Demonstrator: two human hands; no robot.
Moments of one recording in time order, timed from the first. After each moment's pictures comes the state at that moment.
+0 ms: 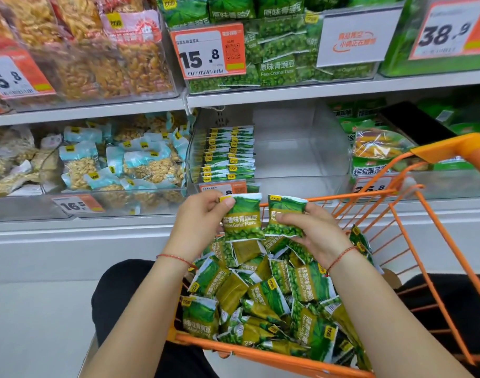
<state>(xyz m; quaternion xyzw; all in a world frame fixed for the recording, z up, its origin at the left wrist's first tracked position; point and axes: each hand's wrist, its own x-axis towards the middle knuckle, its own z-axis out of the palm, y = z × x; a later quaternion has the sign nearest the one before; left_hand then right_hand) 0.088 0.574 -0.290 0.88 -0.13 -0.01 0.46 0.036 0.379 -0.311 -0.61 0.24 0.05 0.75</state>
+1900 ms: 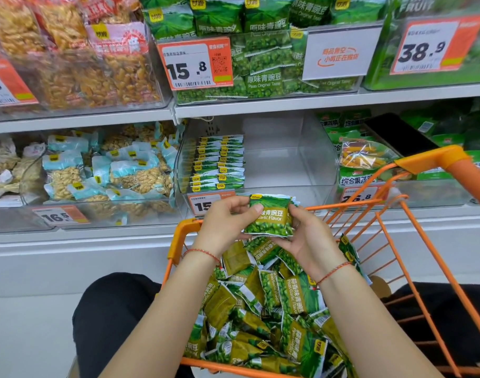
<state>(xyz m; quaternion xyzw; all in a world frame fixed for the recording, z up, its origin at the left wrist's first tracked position) 0.086 0.515 -0.285 0.78 -0.06 -0.15 0.61 0.041 0.376 -0.314 -0.43 0.22 0.01 0.87</state>
